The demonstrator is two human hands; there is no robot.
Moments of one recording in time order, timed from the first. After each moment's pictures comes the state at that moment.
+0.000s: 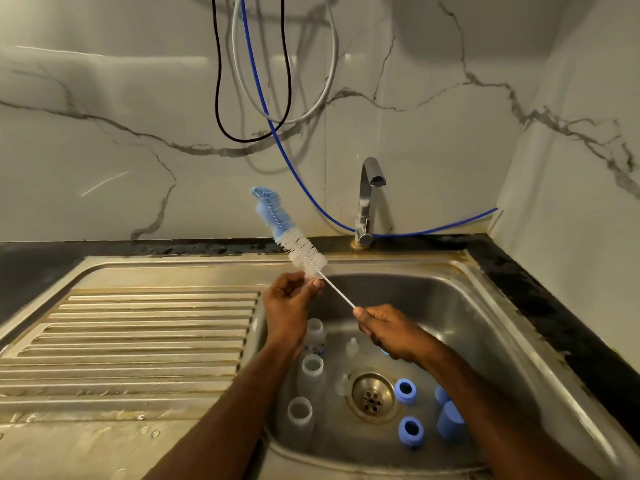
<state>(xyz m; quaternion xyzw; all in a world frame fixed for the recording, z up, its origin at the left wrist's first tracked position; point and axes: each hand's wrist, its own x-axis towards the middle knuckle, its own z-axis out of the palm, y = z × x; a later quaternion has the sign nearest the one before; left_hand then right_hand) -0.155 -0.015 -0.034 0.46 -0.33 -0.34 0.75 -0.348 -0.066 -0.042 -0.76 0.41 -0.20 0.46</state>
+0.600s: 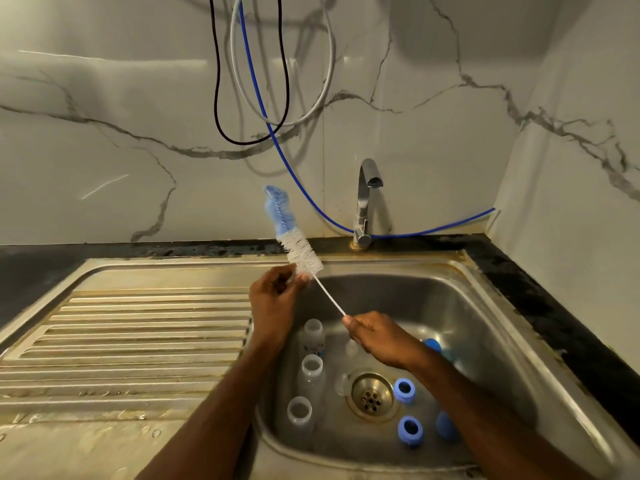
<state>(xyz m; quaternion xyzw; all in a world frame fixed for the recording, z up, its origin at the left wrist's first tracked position) -0.126 -0.015 -0.034 0.55 -0.45 -0.19 0.68 -0.337 -0.054 -0.044 -0.79 0.42 -0.17 0.41</state>
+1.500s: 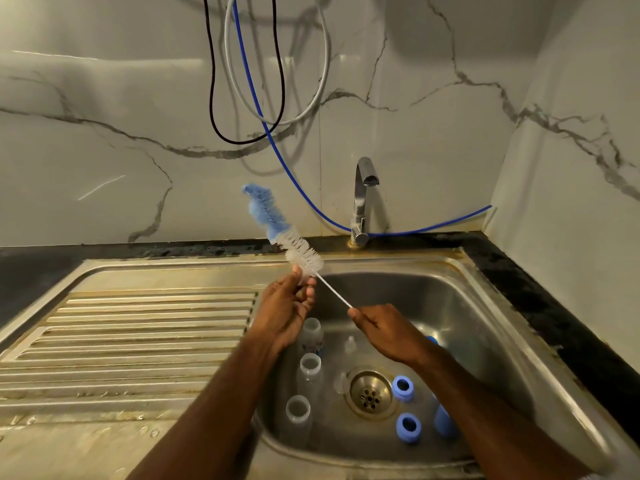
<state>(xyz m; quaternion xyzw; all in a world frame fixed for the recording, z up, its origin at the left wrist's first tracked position) -0.139 -0.013 -0.019 0.34 -0.21 -0.59 0.70 -0.347 -0.066 -0.051 -0.84 0.40 -0.23 0.29</state>
